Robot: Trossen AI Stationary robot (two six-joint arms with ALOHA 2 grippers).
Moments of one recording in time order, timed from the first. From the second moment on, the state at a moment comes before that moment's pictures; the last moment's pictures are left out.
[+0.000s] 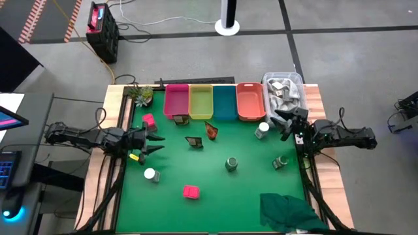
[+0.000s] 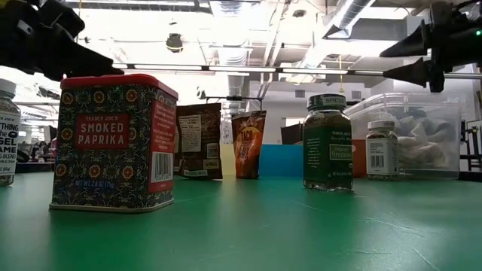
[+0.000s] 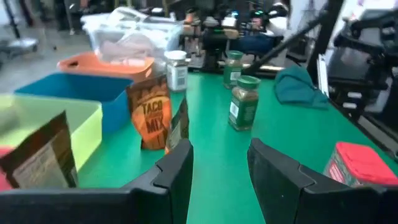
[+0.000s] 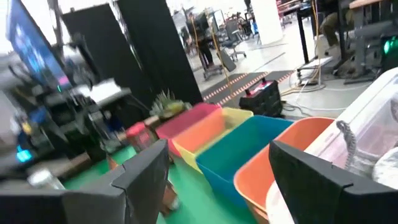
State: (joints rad) left arm -0.17 0.17 0.14 -0.05 -0.26 -0.13; right arm 0.07 0.00 0.22 -0.22 0.66 0.41
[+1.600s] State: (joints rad) left arm -0.06 0.82 0.86 -0.77 -0.20 -0.50; right arm -0.15 0.70 0.43 0.01 0.34 -0.10
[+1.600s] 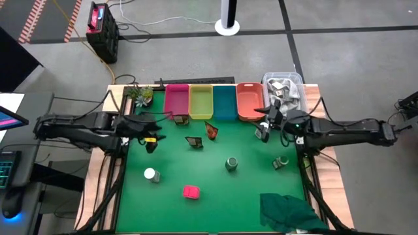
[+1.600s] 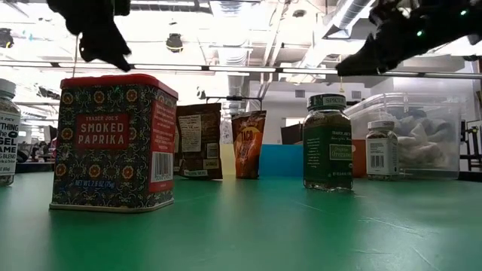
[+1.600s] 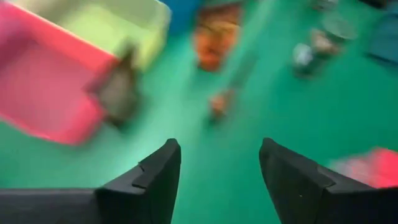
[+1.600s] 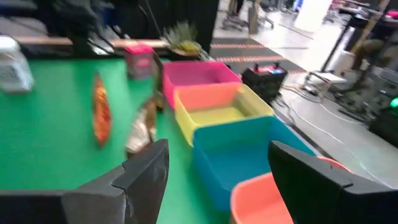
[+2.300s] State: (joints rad) left arm -0.40 1.31 1.19 -1.18 0.04 -0.93; right arm -0.22 0.76 0.39 0.19 0.33 0.05
